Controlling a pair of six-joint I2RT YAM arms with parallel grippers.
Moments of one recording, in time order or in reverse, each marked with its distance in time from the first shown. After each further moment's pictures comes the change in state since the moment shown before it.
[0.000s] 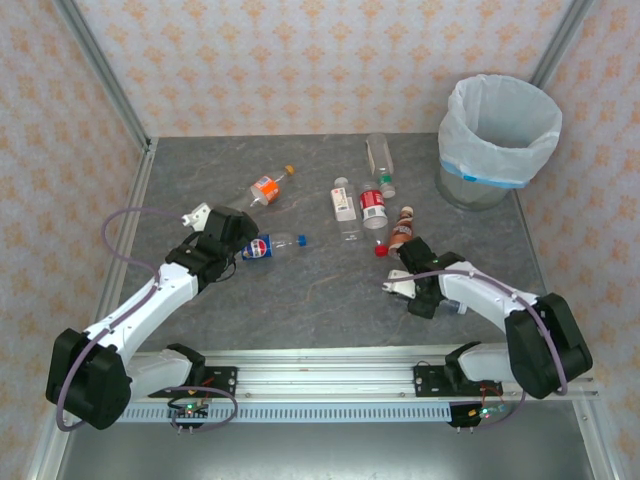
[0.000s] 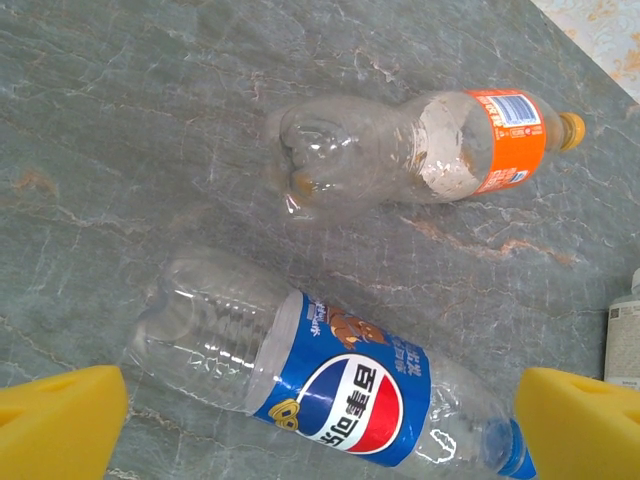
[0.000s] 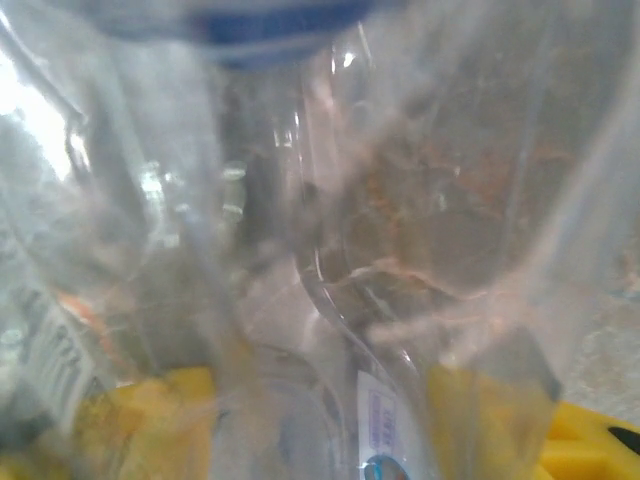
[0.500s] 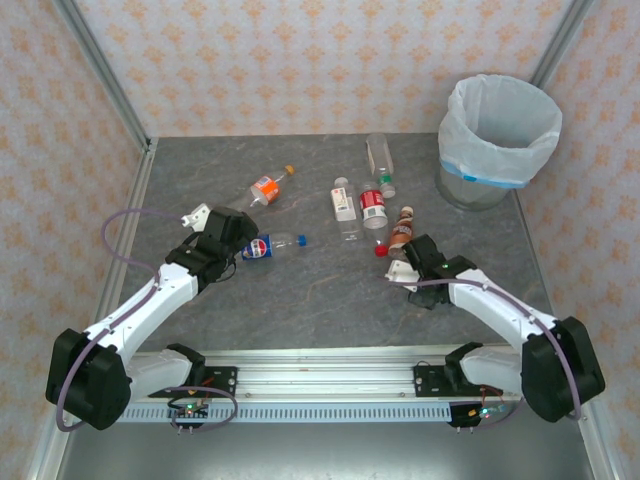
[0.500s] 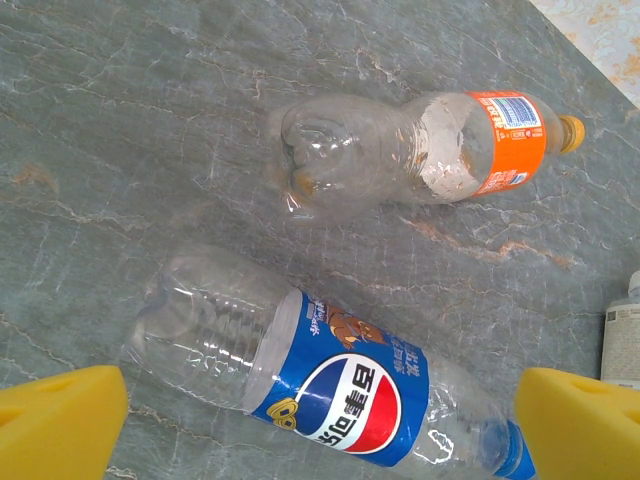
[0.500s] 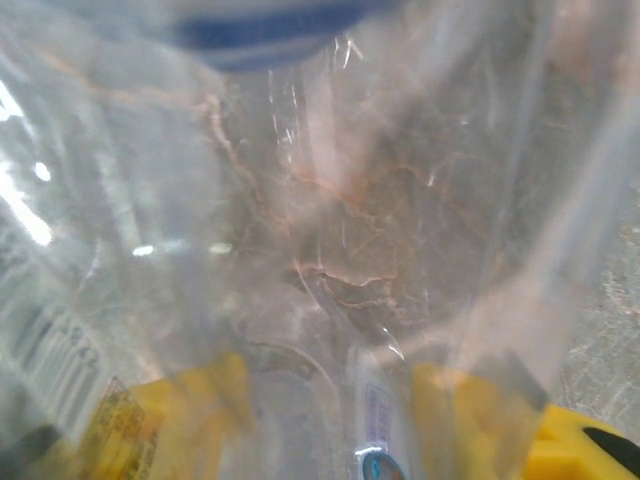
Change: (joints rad) left arm 0.000 0.000 -0.001 0.002 0.001 -0.010; right arm 0.000 -0.137 -0.001 0.021 0.015 0.041
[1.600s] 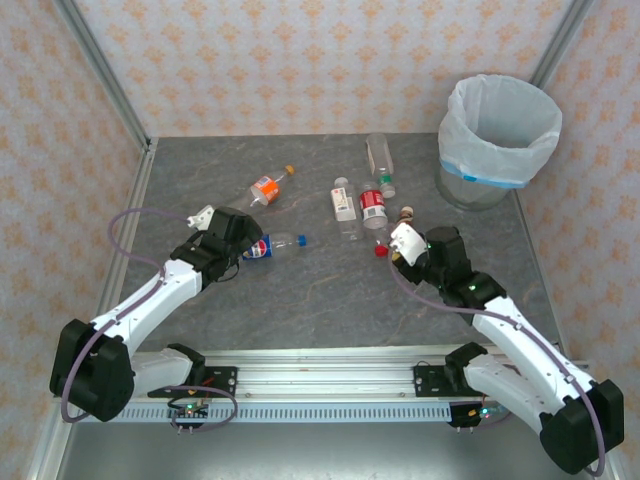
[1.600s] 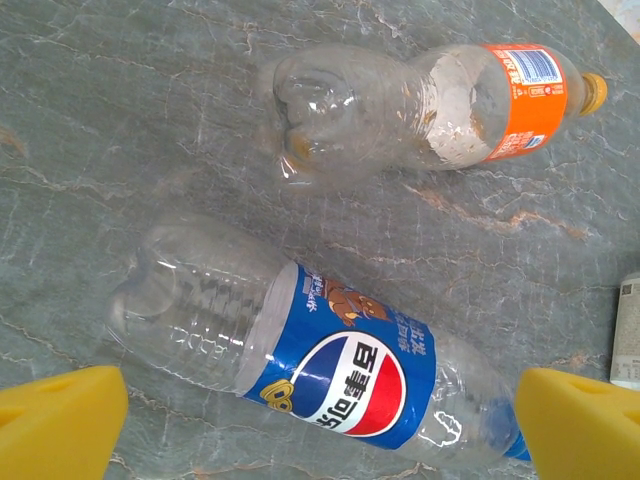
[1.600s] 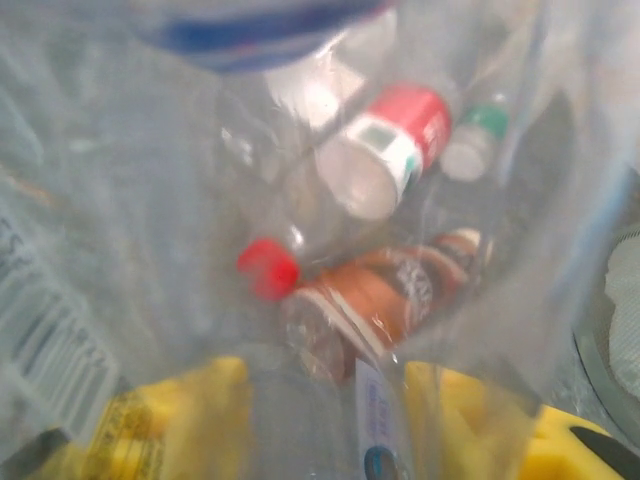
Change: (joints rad) left arm 0.000 0.047 0.001 0.008 0.054 -0.008; right arm 0.000 -0.303 -0.011 0.372 -0.227 0.265
